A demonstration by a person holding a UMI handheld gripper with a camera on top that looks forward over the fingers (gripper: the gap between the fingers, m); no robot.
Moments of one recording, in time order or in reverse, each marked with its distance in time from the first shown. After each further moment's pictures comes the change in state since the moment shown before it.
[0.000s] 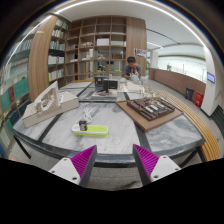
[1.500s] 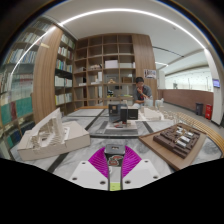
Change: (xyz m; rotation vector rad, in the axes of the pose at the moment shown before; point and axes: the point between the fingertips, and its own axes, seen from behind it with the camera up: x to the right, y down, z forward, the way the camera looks) arm -0.115 -0.166 0.203 0.288 -0.106 0.025
